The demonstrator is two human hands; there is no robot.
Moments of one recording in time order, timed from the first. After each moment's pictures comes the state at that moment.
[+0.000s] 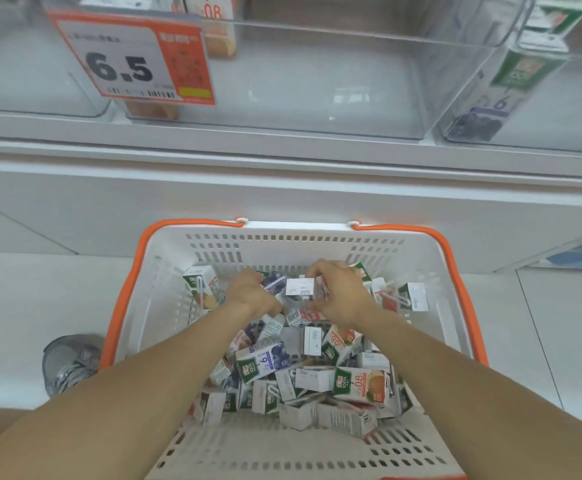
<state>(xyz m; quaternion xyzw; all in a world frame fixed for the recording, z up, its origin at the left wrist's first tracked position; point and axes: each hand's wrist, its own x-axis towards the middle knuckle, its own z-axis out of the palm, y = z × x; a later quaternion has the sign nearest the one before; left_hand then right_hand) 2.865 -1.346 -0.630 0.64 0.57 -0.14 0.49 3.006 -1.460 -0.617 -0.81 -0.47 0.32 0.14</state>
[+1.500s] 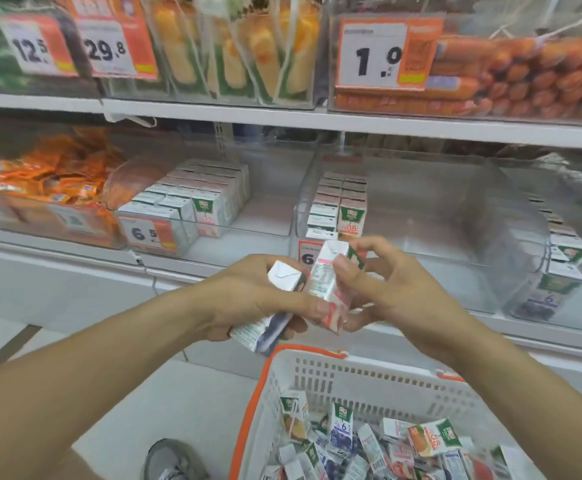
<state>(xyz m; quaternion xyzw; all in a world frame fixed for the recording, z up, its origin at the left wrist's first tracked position) 2.721 -1.283 -0.298 0.67 0.35 0.10 0.65 2.896 -1.382 -0.309 -0.58 -0.44 0.43 0.54</state>
